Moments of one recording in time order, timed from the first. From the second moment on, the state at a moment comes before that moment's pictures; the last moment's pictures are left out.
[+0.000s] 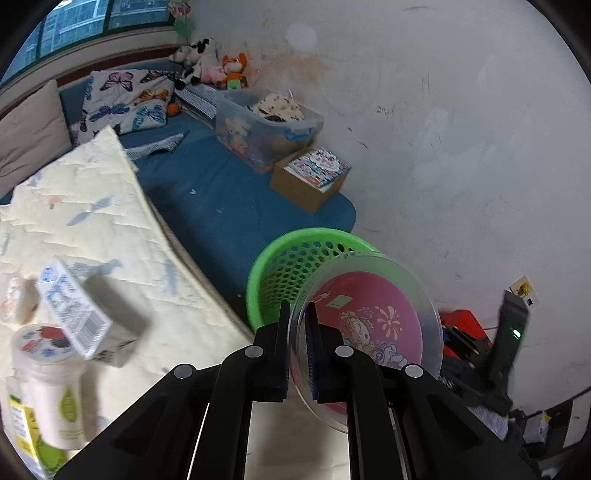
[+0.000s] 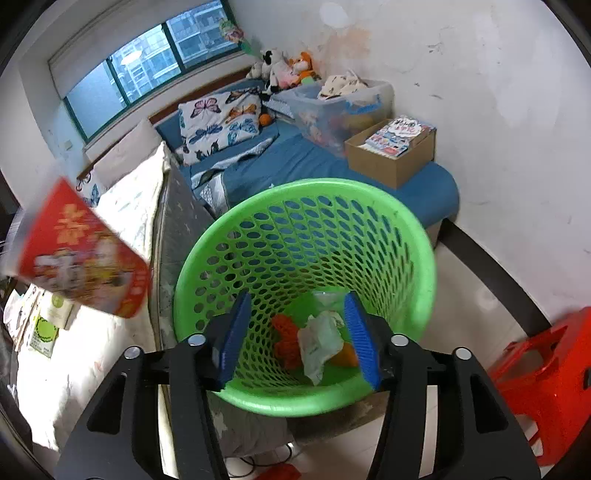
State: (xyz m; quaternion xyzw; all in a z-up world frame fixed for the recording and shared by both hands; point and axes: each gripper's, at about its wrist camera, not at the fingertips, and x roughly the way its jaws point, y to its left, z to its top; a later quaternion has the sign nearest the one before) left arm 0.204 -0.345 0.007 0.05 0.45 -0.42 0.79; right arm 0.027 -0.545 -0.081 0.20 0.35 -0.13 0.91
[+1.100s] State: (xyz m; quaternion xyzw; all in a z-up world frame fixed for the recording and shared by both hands) left arm 0.178 -0.358 -0.029 0.06 0.47 -0.42 0.78; right arm -0.015 -0.528 -0.070 0.23 0.32 -0.11 0.91
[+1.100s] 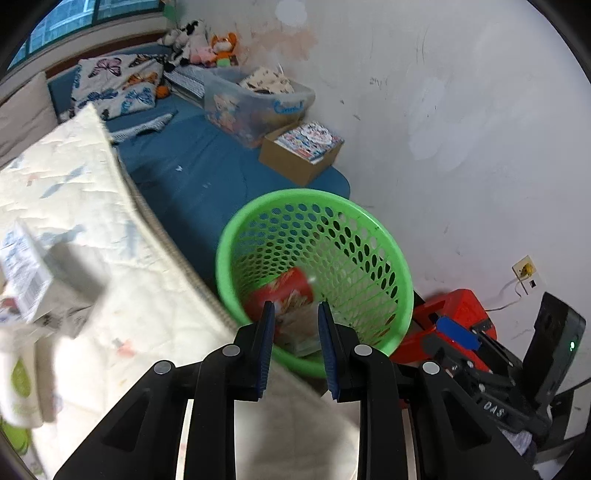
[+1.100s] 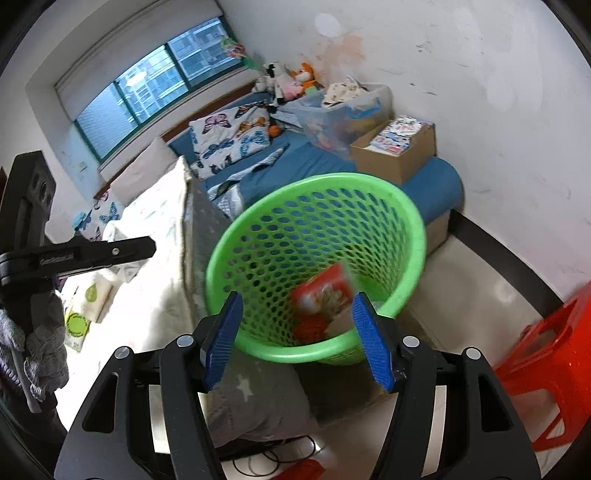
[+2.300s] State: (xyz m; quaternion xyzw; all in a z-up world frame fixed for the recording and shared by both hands) left arm 0.218 -0.074 -0.049 0.06 0.44 -0.20 0.87; right arm 0.072 -0.374 -0.037 0.15 0.35 0.03 0.93
